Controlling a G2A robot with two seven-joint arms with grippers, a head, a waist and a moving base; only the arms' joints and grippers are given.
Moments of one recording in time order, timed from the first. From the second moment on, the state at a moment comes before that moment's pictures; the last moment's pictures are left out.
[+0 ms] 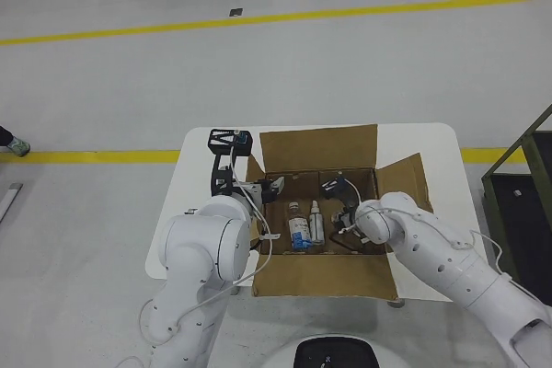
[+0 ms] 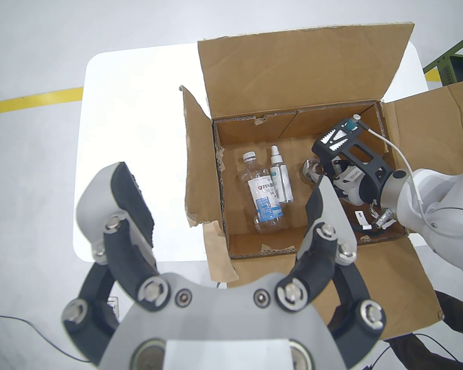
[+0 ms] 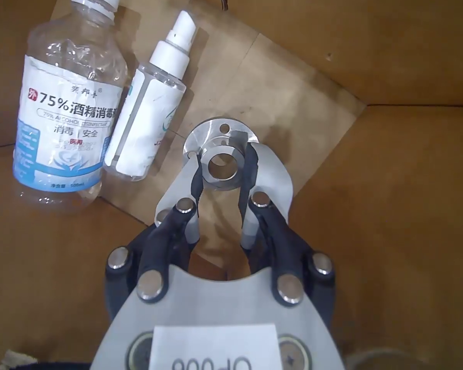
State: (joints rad) left arm 0.87 -1.44 -1.17 -2.03 1.48 0.24 -1.44; right arm -0.68 -1.28 0.75 -1.19 -0.85 0.14 0.97
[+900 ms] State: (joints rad) left arm 0.87 -1.44 -1.17 -2.03 1.48 0.24 -1.44; right arm -1.20 -1.11 1.75 -1.73 -0.63 -0.02 0.82
